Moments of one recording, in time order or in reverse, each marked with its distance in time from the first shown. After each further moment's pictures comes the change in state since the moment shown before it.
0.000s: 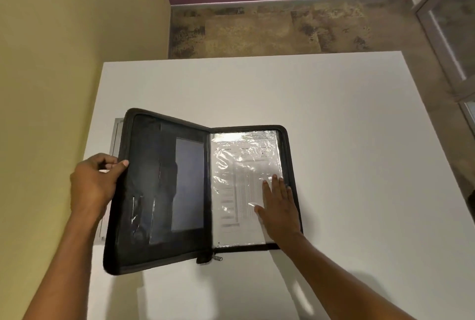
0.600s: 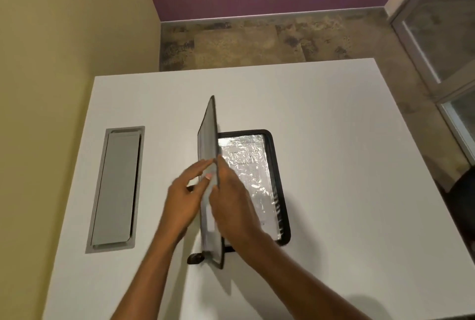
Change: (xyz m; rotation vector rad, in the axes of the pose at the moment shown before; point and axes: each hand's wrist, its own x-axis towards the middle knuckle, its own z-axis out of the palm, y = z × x) left_hand -0.145 0.095 0.091 -0.417 -0.525 0.193; right_hand -0.055 -0.110 -0.137 0.866 0.163 -0.062
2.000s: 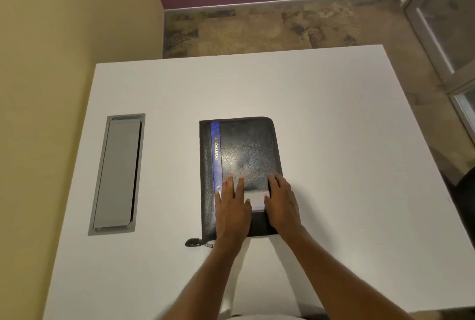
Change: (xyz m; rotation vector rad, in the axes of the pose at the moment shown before) left_hand -0.027 -0.114 0.138 0.859 -0.094 0.014; right_hand 0.008 0.204 -0.023 -0.527 0.051 0.132
